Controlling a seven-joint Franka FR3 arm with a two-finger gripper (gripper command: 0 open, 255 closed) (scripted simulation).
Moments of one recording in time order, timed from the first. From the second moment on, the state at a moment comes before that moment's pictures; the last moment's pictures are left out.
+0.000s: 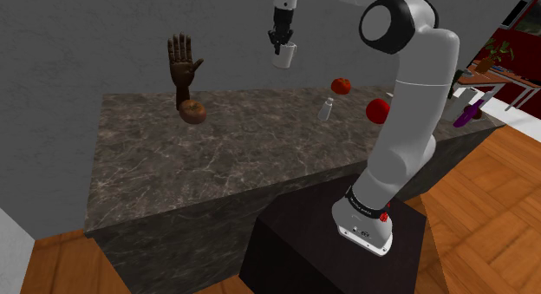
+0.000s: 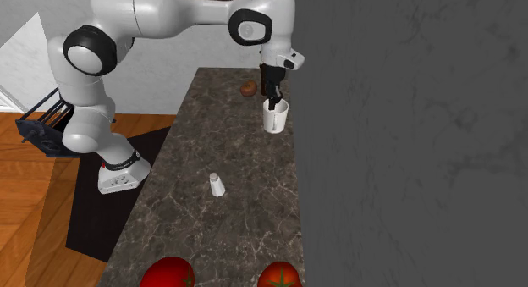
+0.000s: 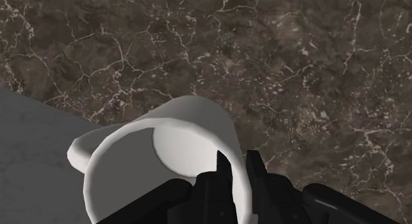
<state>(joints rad) -0.23 0.35 -0.11 -1.35 -0.03 1.64 -0.20</state>
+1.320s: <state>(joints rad) -0.49 0.21 -0.27 -1.55 -0.03 1.73 -0.62</state>
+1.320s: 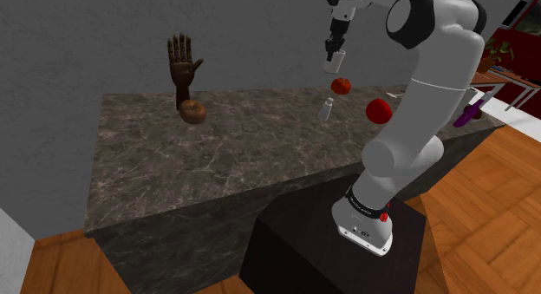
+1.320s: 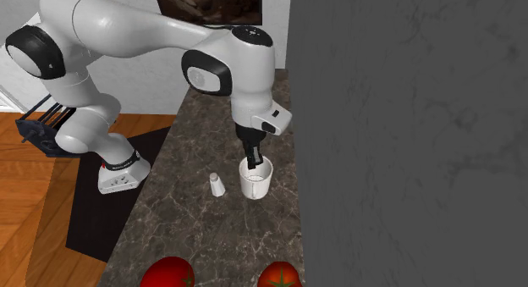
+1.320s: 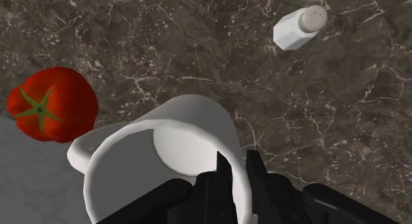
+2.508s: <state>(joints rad) -0.71 0.37 -0.37 -1.41 0.04 1.76 -0.94</state>
